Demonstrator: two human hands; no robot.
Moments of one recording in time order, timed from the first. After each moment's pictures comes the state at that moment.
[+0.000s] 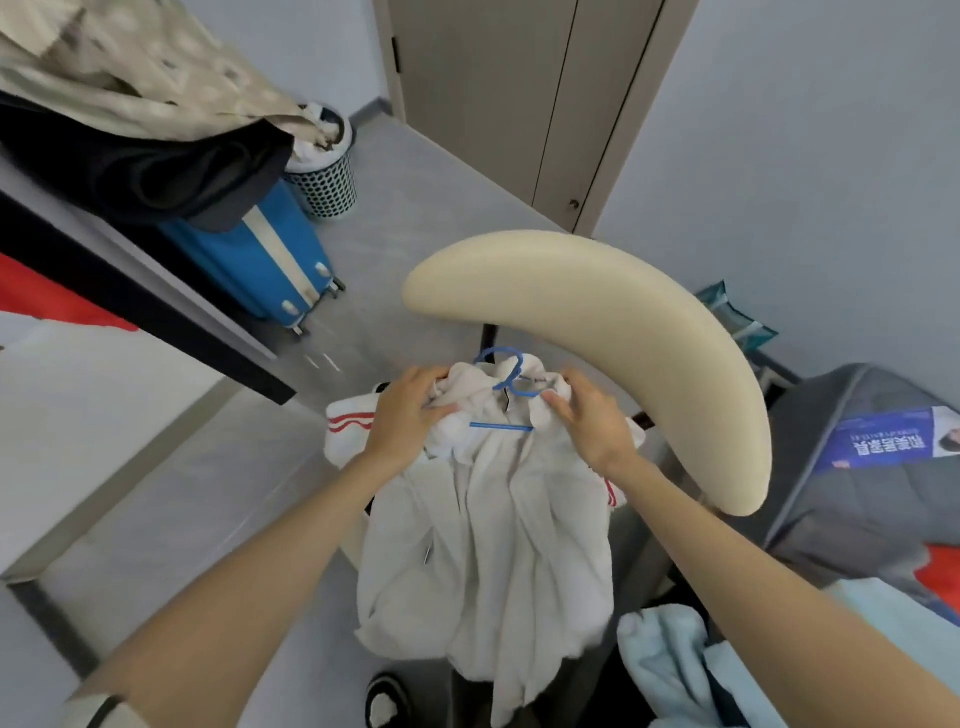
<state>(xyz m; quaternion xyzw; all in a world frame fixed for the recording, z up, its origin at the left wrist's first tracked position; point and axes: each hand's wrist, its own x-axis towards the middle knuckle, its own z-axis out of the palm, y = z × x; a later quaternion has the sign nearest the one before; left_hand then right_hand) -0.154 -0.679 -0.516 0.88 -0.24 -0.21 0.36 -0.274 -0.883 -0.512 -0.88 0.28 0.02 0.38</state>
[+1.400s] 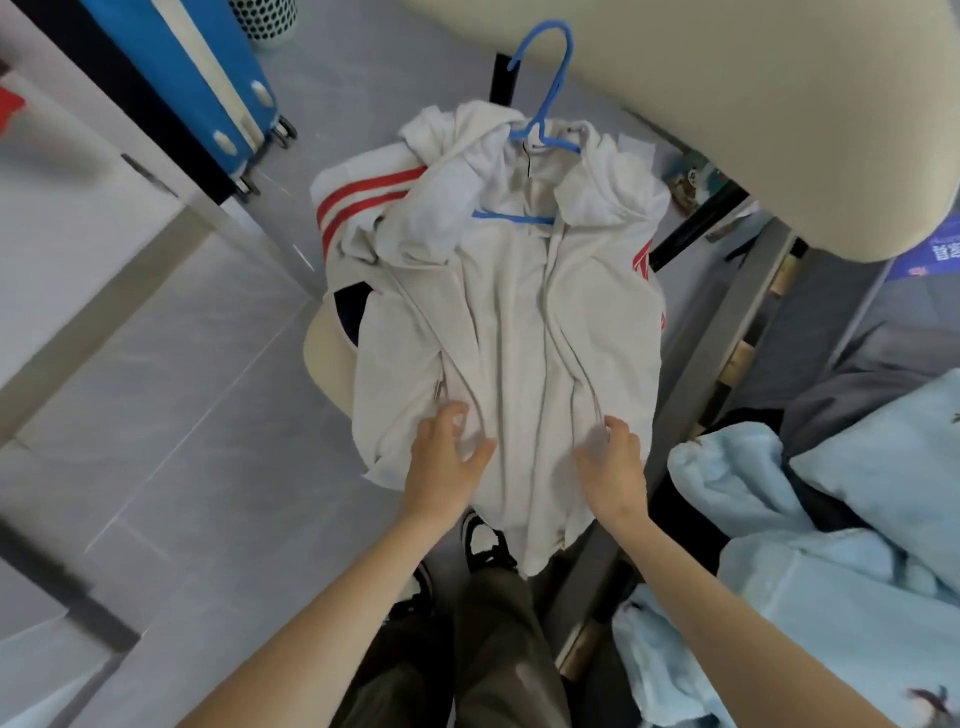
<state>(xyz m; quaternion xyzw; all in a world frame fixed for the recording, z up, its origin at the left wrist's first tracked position) -0.374 -0.569 -0.698 0.85 -0.08 -0.34 0.40 -0.481 -0.726 -0.686 -0.74 0.53 0.12 0.39</state>
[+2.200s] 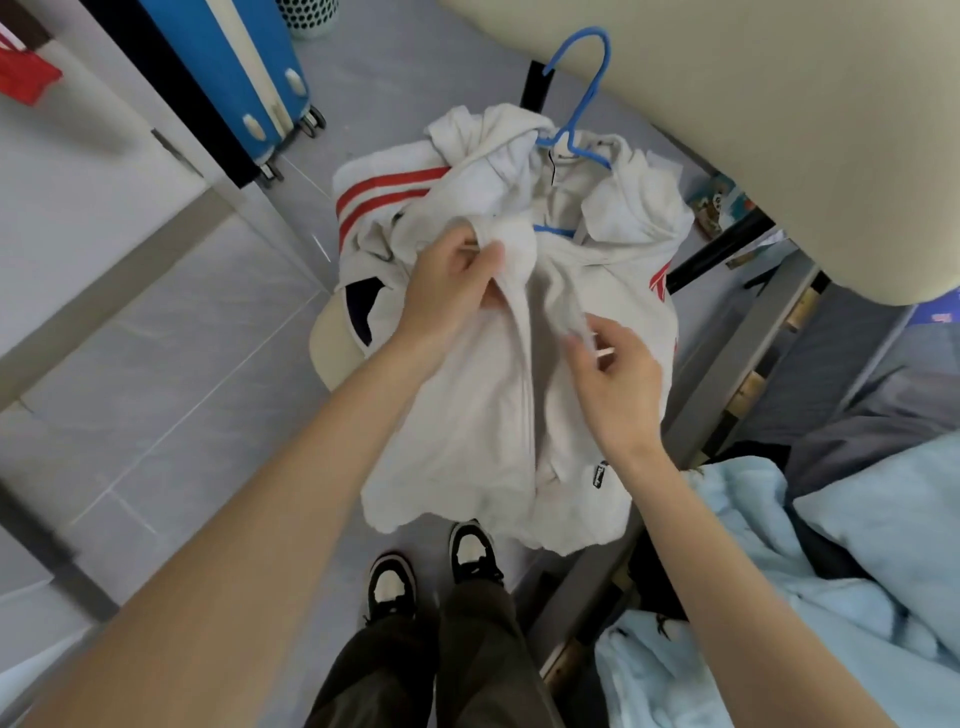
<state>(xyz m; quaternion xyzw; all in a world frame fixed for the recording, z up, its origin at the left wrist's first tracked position) -0.252 -0.646 -0.594 0.72 -0.04 -0.28 0.64 -0.390 -0.750 -0.608 -0.80 0.39 -0.10 0.45</state>
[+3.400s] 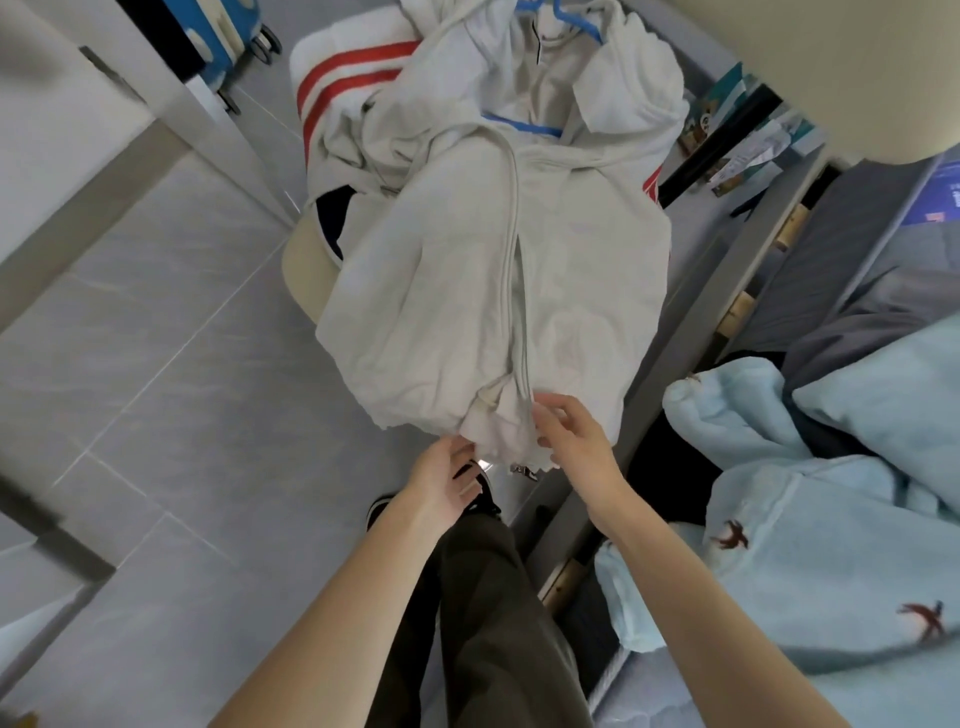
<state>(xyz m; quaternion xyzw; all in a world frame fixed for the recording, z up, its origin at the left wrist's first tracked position) -0.446 -0.546 -0.736 0.47 0.41 -0.54 0.56 -0.510 -0.680 -0.669 -0.61 0.49 0.12 0.61</state>
